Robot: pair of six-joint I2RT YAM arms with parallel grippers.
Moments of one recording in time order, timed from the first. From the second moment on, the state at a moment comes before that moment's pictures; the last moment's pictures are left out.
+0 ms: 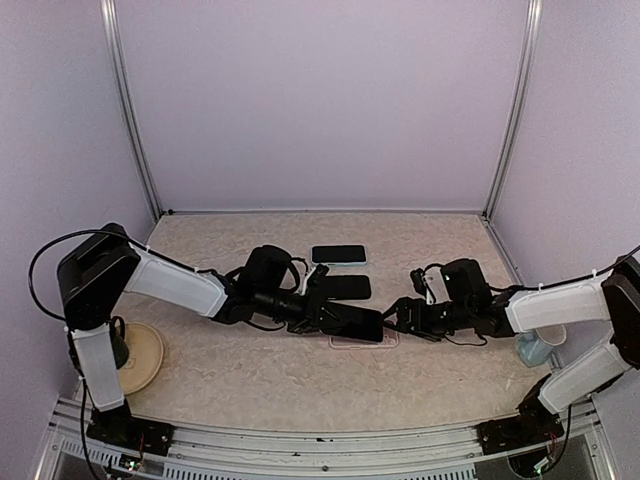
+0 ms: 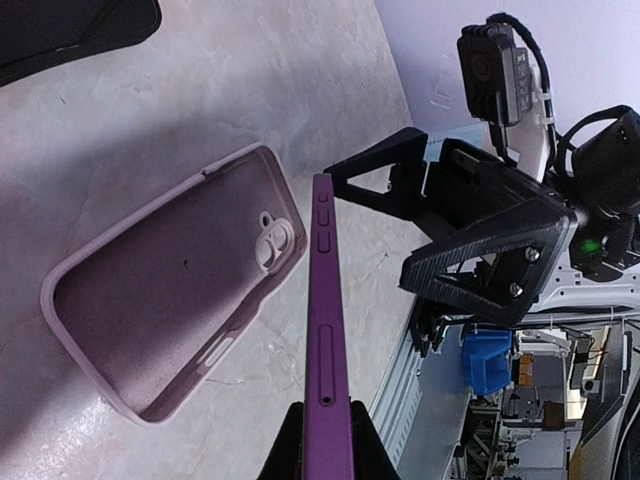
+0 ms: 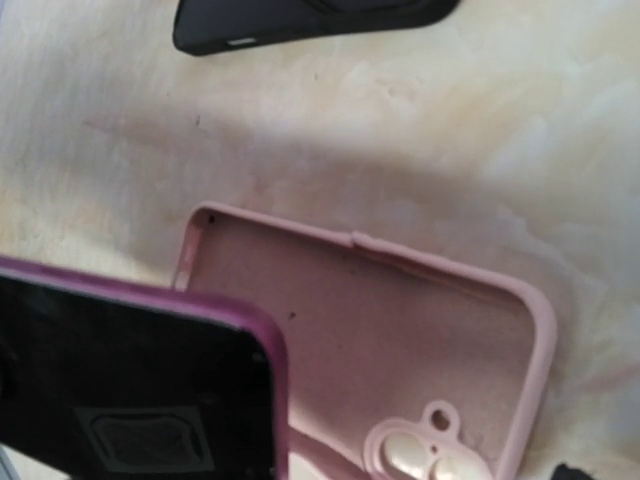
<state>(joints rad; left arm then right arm) -0.84 1.90 0.99 0.37 0.63 -0.87 0.61 1.40 0.53 0.17 -0.37 0.69</state>
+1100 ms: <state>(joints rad) -0.81 2.05 1.06 0.42 0.68 -1.02 0.61 1.52 0.53 0.25 -0.43 0.68</state>
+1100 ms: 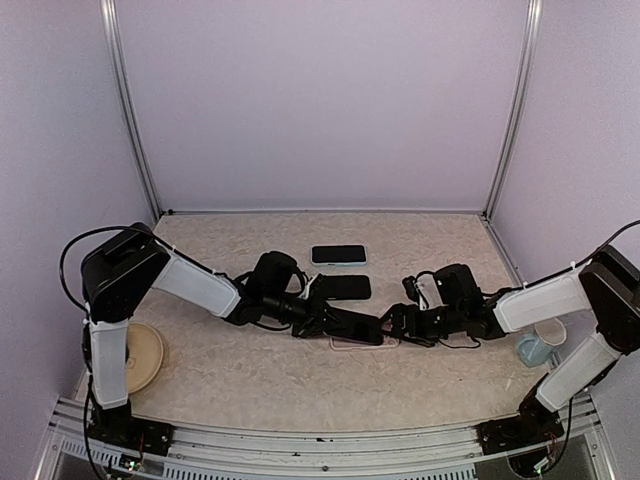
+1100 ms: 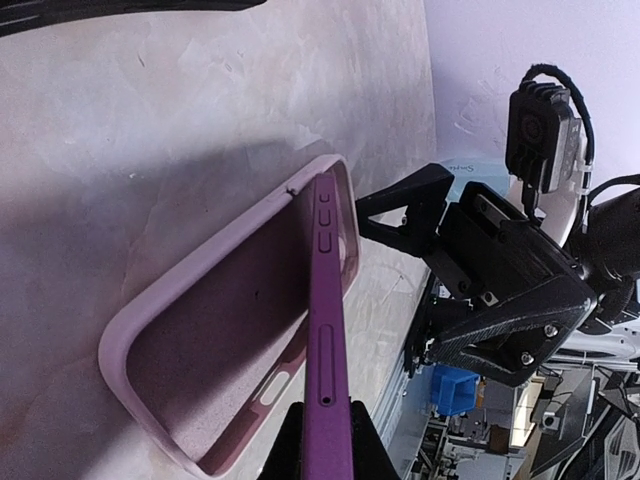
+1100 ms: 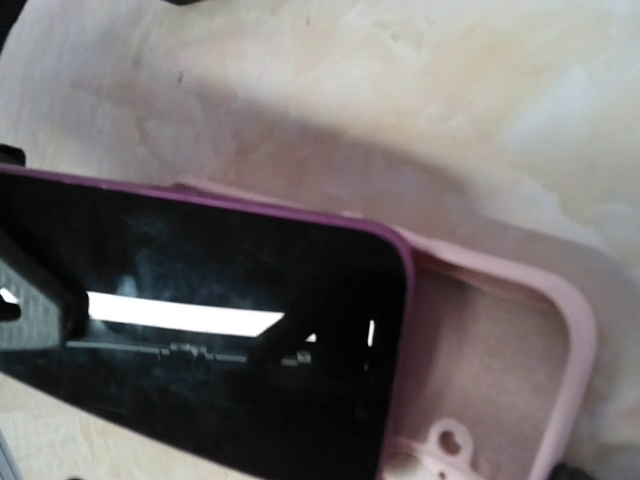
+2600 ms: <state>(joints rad) -0.81 2.16 1.06 0.64 0.74 -1.28 0.62 1.57 0.53 0.35 -0.43 0.72</state>
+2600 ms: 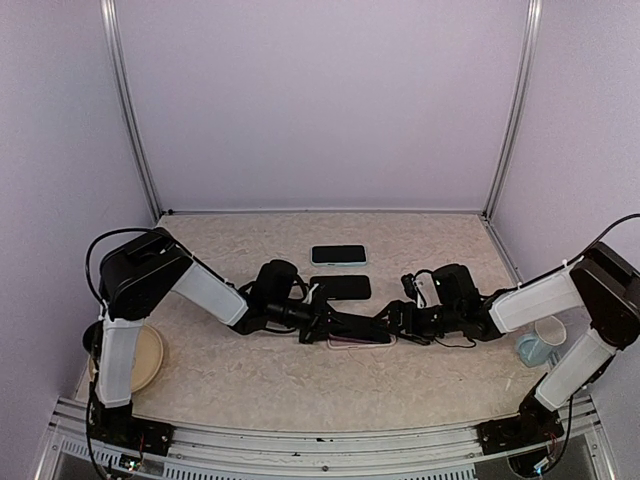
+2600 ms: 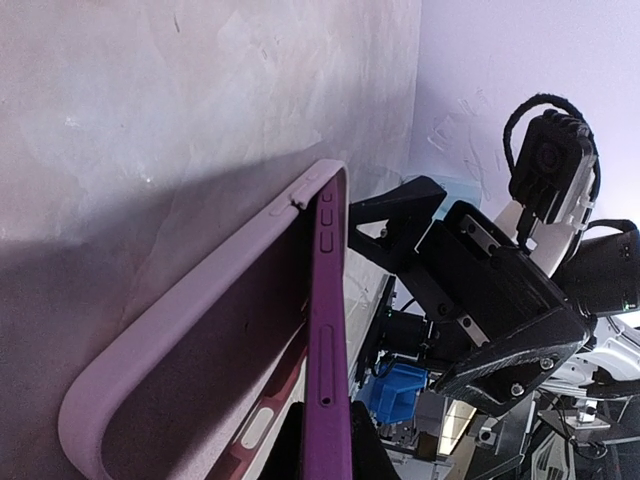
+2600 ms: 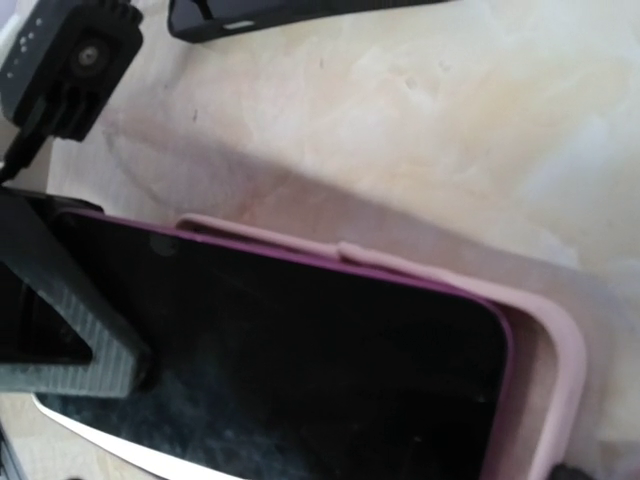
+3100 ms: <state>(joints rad) -0.81 2.20 1.05 0.72 0.75 -1.30 0.64 1.60 0.54 0.40 -0.42 0.73</state>
